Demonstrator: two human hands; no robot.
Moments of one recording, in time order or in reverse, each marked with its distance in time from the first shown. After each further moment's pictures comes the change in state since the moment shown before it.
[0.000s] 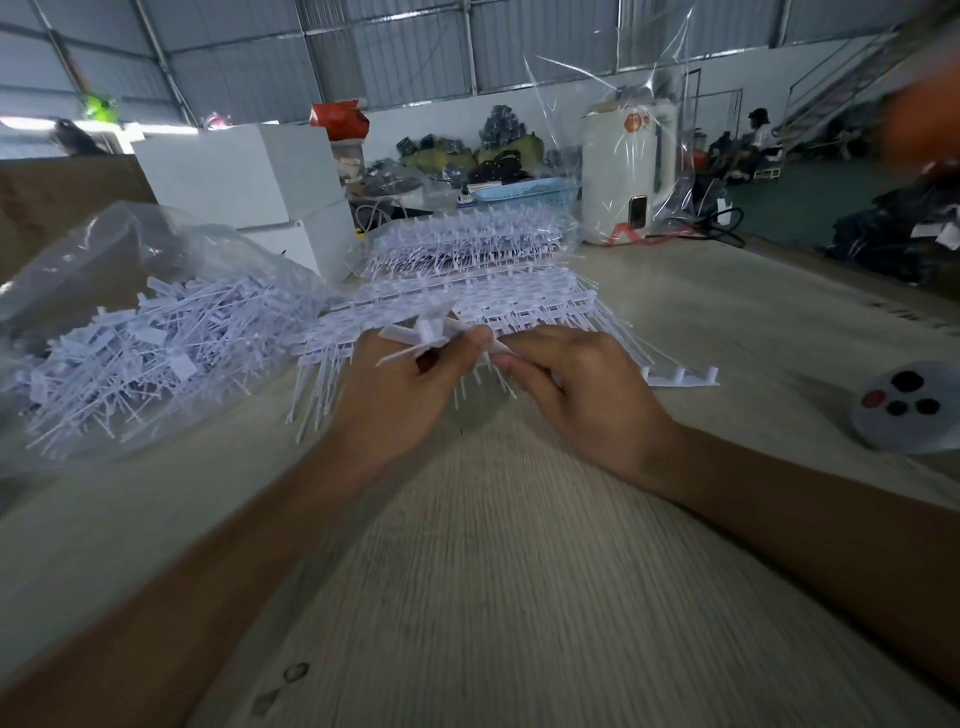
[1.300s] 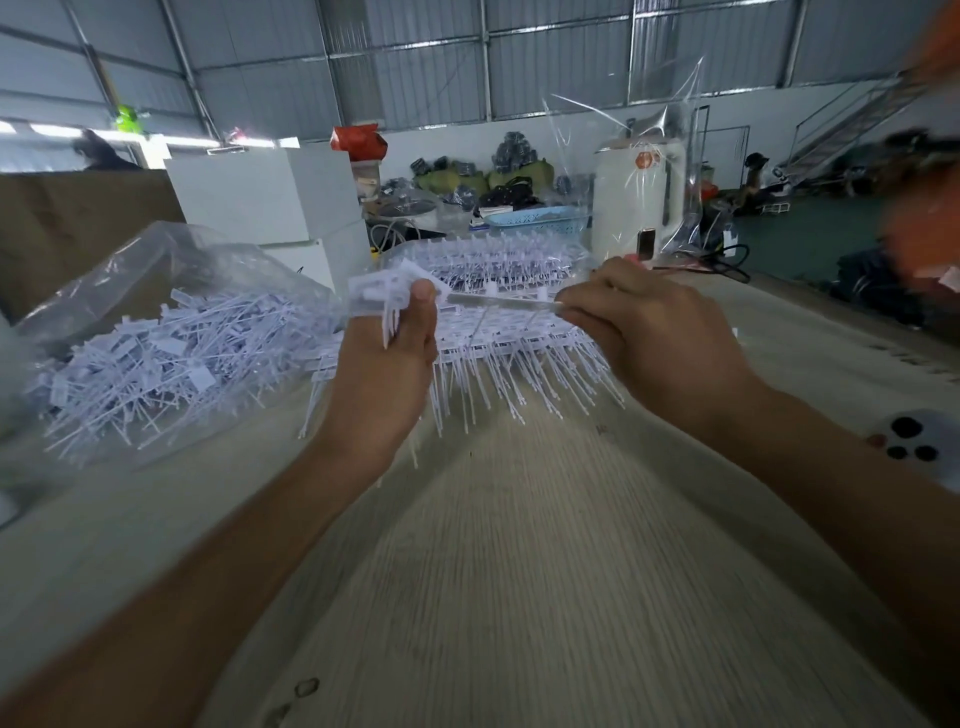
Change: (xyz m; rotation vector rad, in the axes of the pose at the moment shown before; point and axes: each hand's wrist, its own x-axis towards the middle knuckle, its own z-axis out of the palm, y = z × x) left_hand 0.014 0.015 -0.015 -0.287 0.122 -0.242; right_hand 0.032 0.004 -0.063 -0.369 -0.010 0.024
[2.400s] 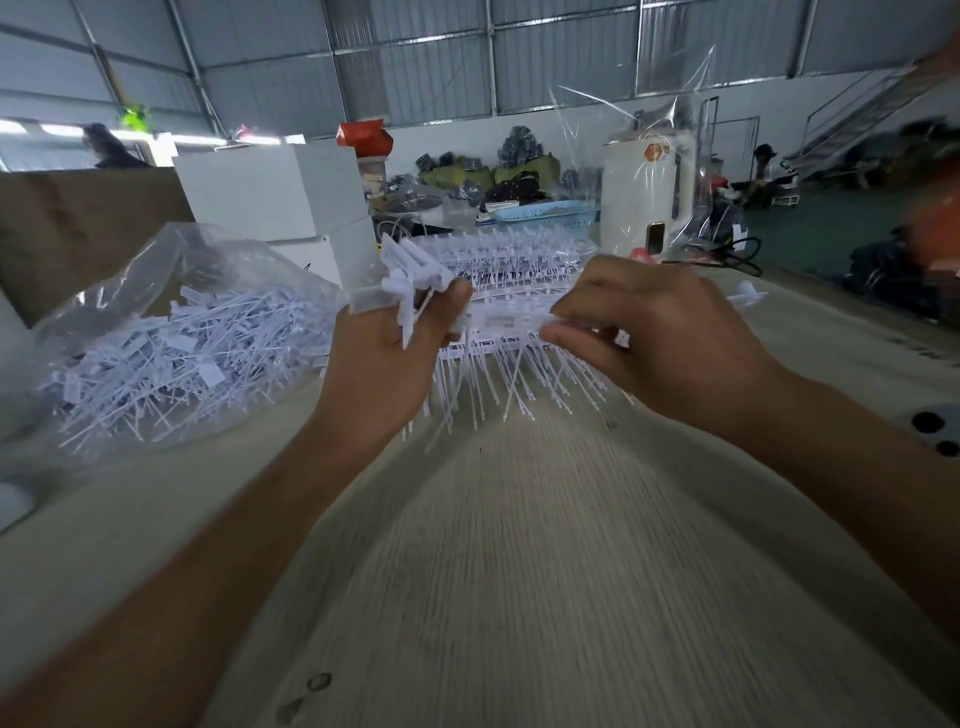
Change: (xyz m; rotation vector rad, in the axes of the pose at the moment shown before) left_hand 0.004 0.010 -0.009 0.110 -0.006 0.157; right_hand 0.002 -0.012 -0.010 0.109 -0.007 -0.210
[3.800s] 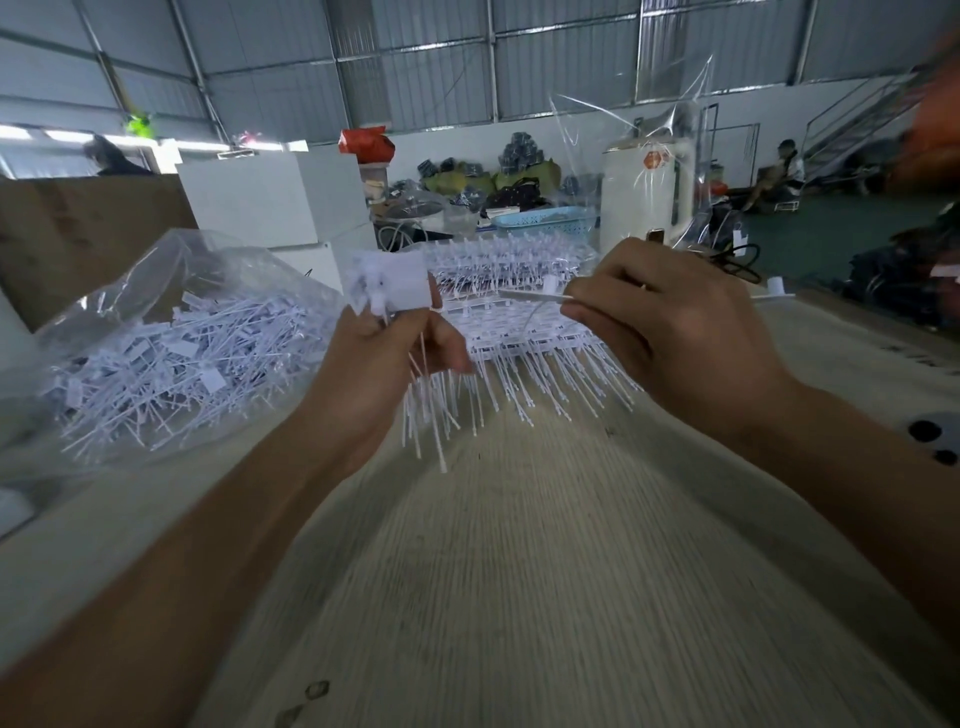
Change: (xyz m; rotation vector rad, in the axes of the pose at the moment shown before) left_hand 0.011 -0.016 -0.009 -0.330 -0.197 -0.173; right_hand -0.001 0.007 -0.003 -0.176 0.177 -0.044
